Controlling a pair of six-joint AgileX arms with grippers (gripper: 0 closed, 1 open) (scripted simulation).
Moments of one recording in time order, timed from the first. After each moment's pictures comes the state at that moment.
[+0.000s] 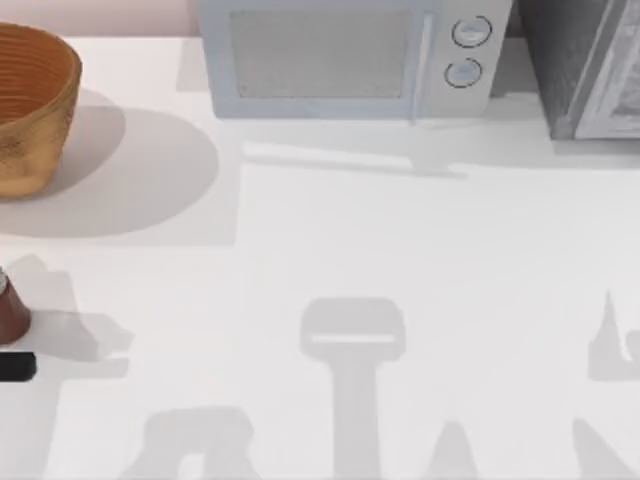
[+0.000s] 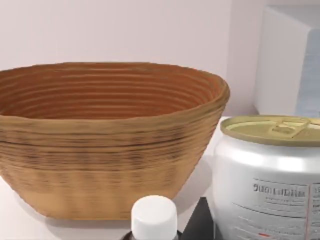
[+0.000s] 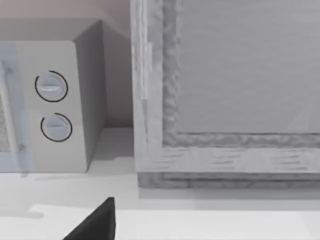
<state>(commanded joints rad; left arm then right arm) 0.00 0.06 0.01 0.01 0.01 0.00 0.00 0.00 0.00 0.00 0.00 0.00</state>
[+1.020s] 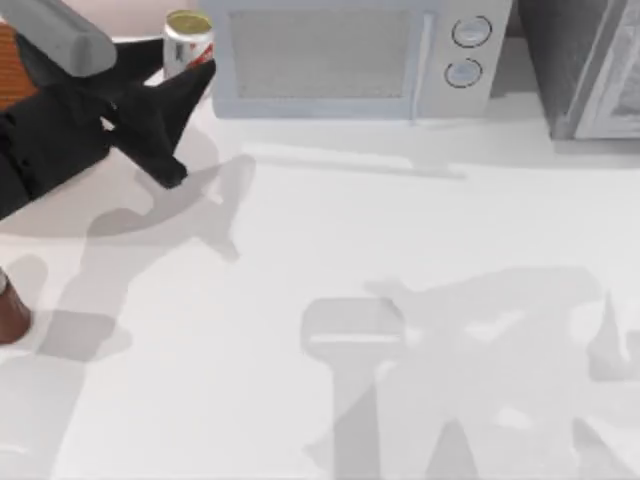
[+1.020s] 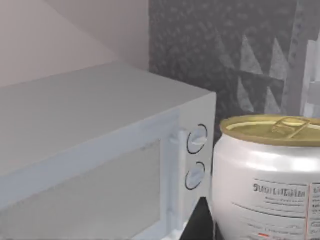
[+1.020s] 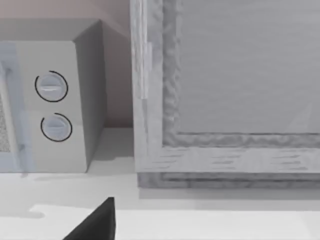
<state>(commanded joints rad) -0.21 1.34 0.64 0.67 0.61 0.03 0.00 0.00 0.00 0.00 0.00 0.00</state>
